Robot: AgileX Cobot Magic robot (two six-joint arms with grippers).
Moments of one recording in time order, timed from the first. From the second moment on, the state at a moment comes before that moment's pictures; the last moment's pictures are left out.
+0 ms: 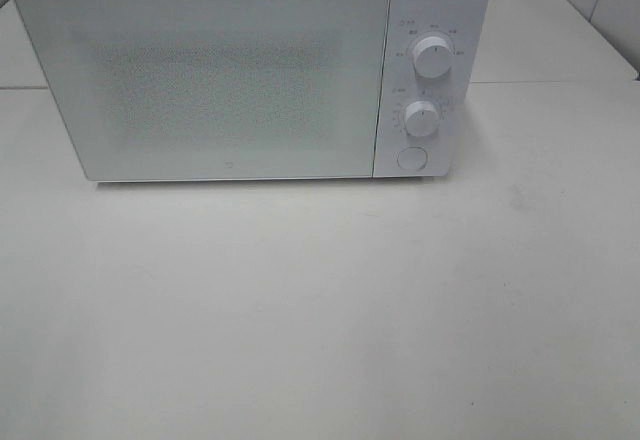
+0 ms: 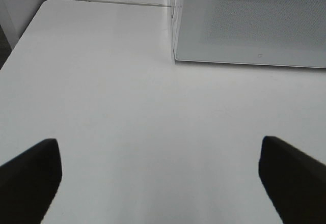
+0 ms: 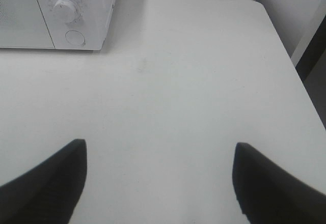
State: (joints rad) left arm 0.06 -0.01 -0.52 -0.10 1.07 0.03; right arm 0.04 0.00 -0.50 -0.06 1.01 0.08
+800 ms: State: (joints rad) left arm 0.06 -0.01 -0.52 -0.10 1.07 0.03; right arm 0.05 0.03 -0.53 -0.07 0.82 0.08
